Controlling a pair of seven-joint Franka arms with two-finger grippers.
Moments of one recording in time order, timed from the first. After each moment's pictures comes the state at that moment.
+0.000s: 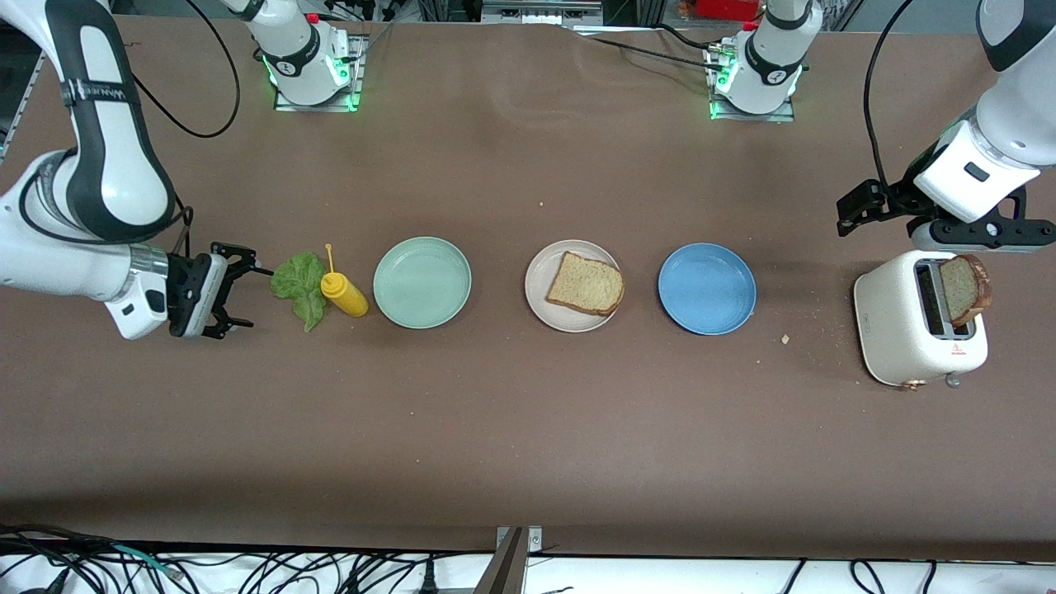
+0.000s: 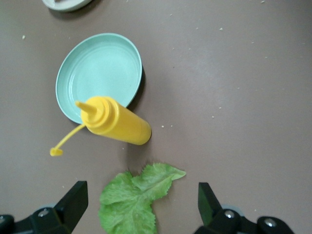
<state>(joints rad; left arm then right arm) 0.02 0.02 -0.12 -1.67 -0.01 1.69 -0.11 0.01 0.37 -0.06 -1.82 0.48 1.99 -1.50</state>
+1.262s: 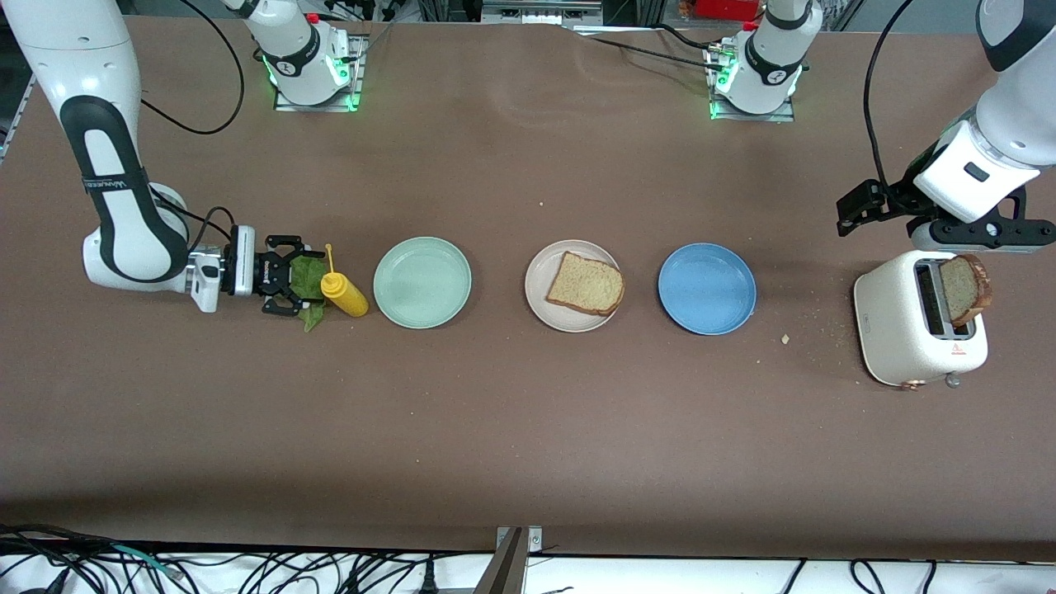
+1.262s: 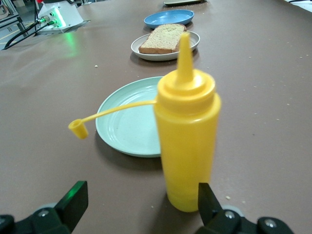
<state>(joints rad) 0.02 0.02 -0.12 -1.67 -0.01 1.69 -0.11 -0.01 0.52 -0.11 -2.06 1.08 1.90 -2.44</state>
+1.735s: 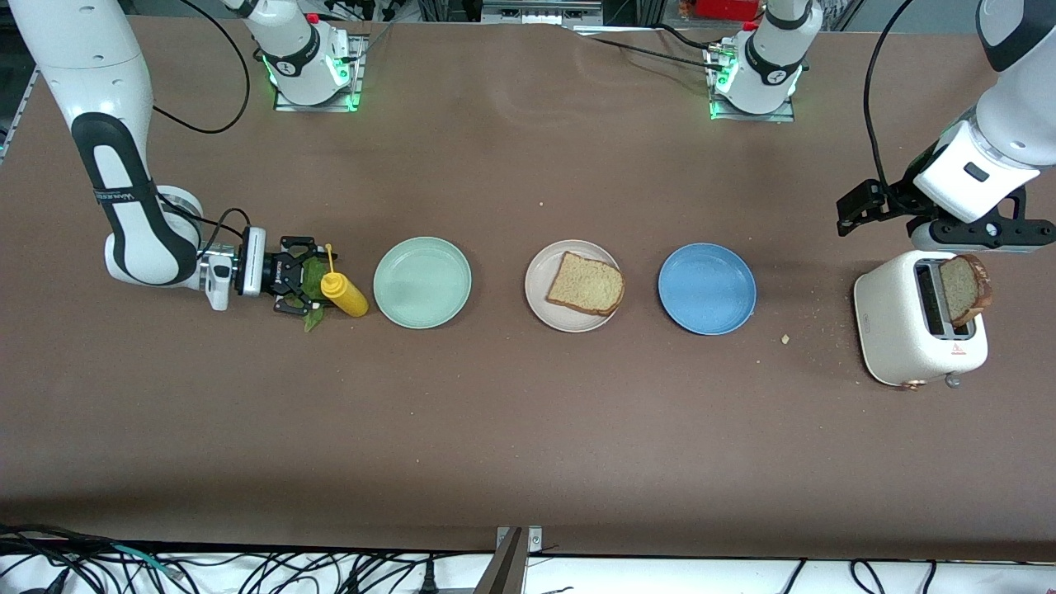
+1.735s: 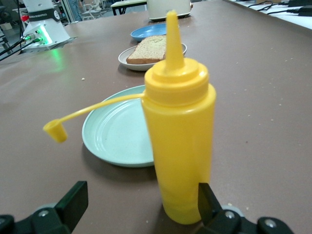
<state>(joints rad) 0.02 0.02 -0.12 -1.67 -0.01 1.68 -0.11 -0.01 0.56 -0.10 -2.07 1.19 1.90 -2.46</state>
